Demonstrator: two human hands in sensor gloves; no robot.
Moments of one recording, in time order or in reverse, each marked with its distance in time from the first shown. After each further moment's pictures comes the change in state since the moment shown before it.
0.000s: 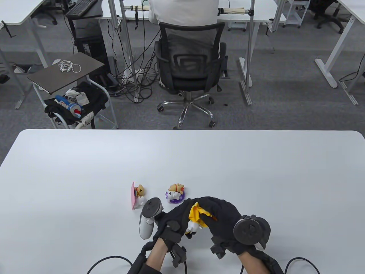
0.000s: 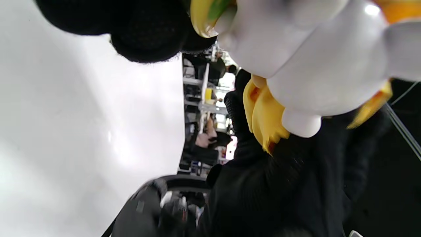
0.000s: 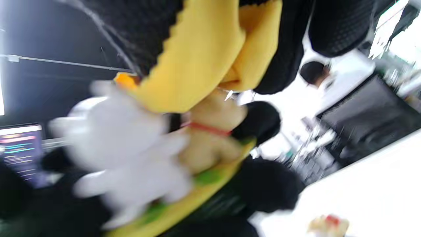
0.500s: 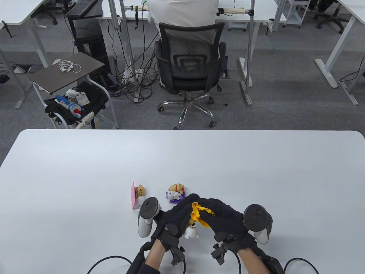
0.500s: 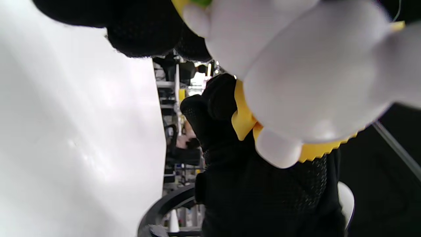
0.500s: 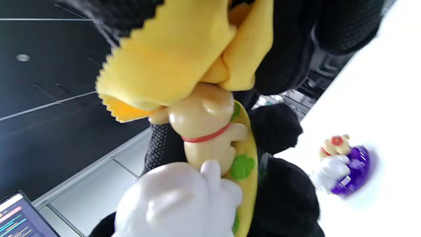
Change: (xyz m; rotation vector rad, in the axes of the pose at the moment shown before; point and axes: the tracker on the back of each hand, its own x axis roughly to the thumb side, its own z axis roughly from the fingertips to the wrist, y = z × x) left_hand 0.007 0.003 0.002 0.004 -0.156 -0.136; right_hand -0.028 -0.005 -0.004 0.062 0.291 -0.322
